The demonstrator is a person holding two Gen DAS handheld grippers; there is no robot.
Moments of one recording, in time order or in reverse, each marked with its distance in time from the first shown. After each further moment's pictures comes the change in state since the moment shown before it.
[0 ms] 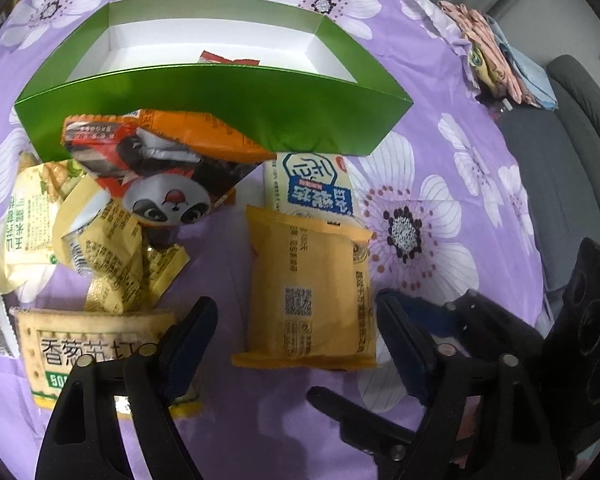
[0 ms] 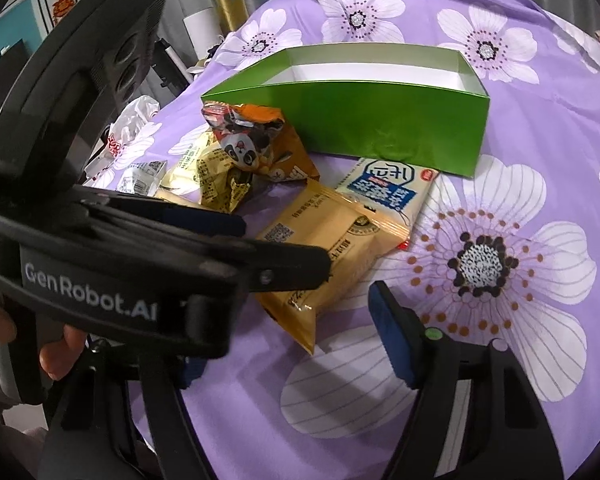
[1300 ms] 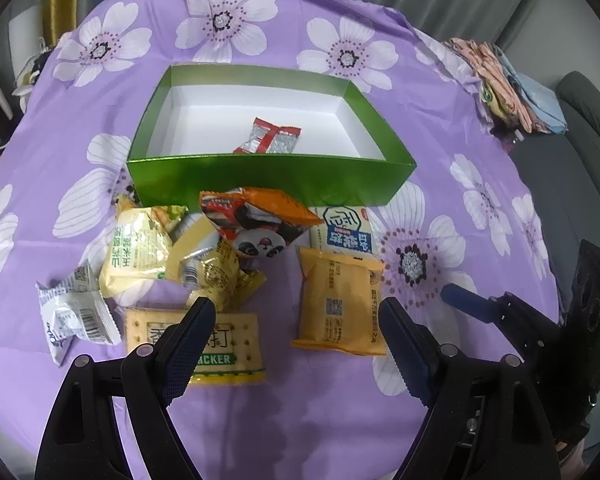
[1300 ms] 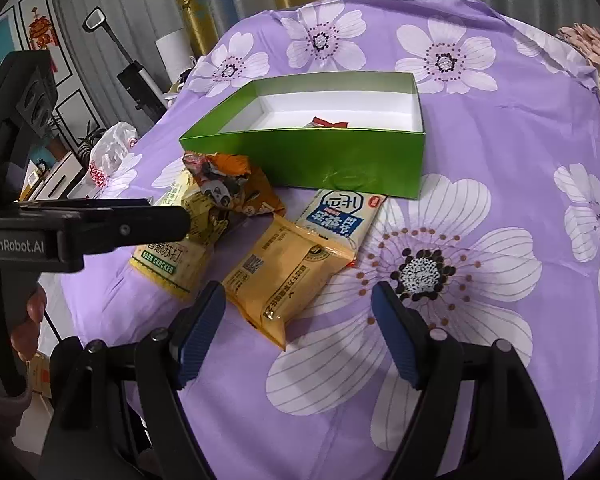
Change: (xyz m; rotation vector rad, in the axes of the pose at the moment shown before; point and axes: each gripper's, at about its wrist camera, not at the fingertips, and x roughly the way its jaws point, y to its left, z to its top) left arm -0.068 0.002 -0.004 -0.008 -0.134 0.130; right arm -0.041 -0.012 0.013 0.075 -0.038 -0.086
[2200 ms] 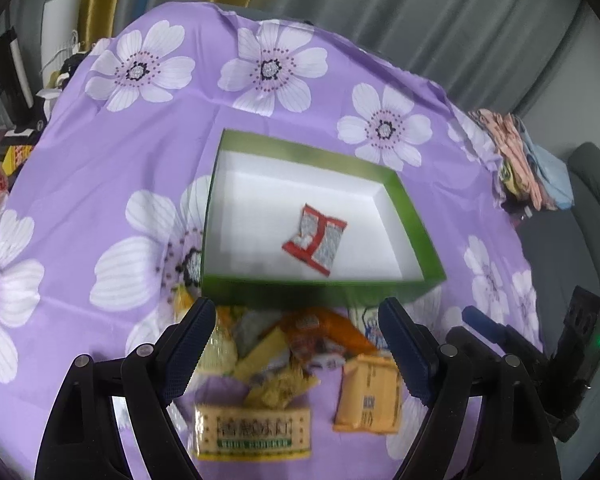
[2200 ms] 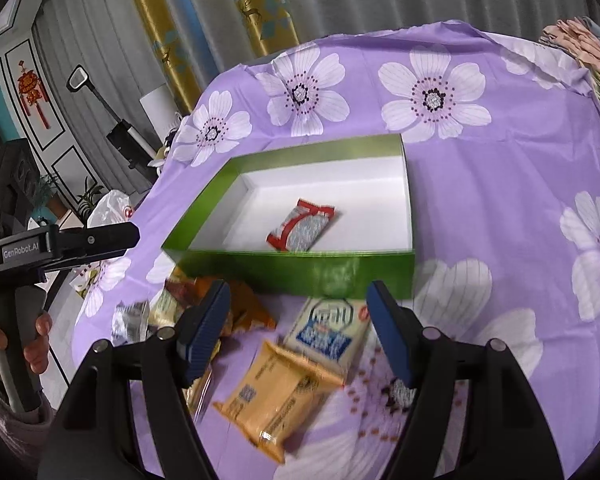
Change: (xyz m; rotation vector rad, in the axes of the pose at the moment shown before) left arm -0.025 0.063 0.065 -0.124 -0.123 -0.016; right arm 0.005 -0.022 0.069 0.100 -0.128 0.025
